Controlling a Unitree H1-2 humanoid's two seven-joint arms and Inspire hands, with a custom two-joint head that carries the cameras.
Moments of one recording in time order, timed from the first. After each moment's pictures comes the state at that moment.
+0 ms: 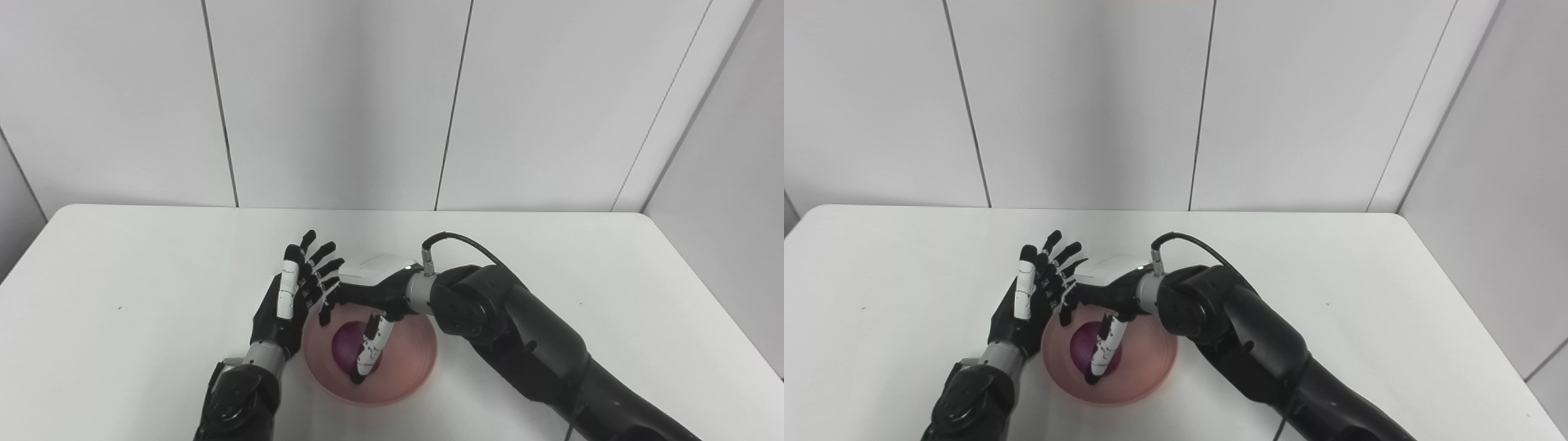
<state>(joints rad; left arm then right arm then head) -0.39 -0.09 0.01 0.45 -0.19 -0.05 -0.17 -0.77 -0.33 0.65 -0.06 -0.77 0.26 0.88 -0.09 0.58</state>
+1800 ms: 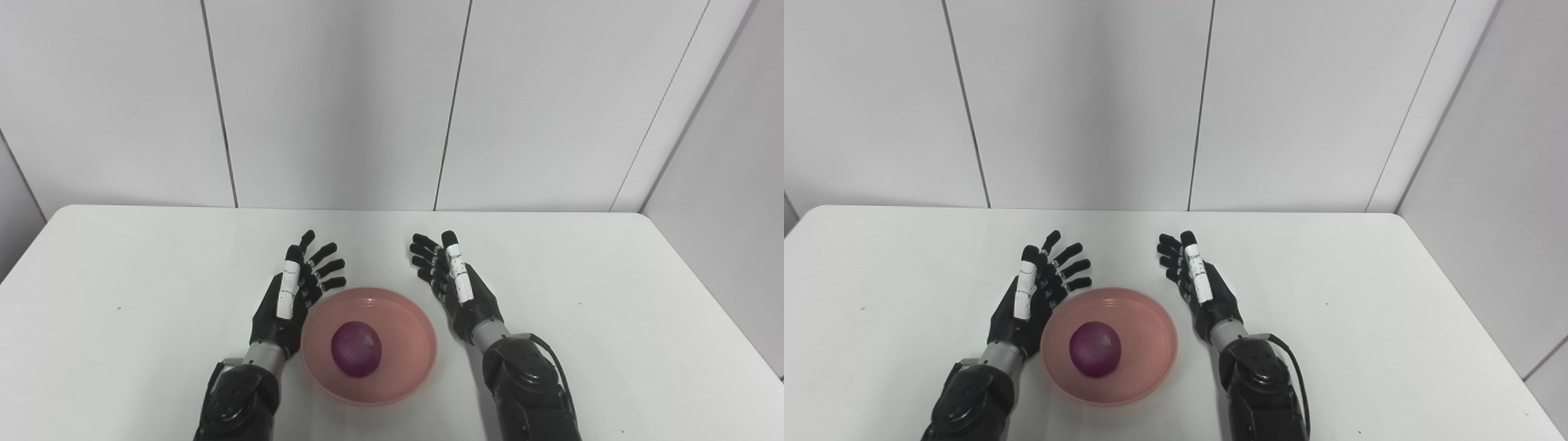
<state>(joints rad) -0.39 -0.09 0.02 0.45 -0.19 -0.05 -0.17 -0.43 0.01 -0.11 0.26 0.05 0.24 0.21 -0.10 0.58</state>
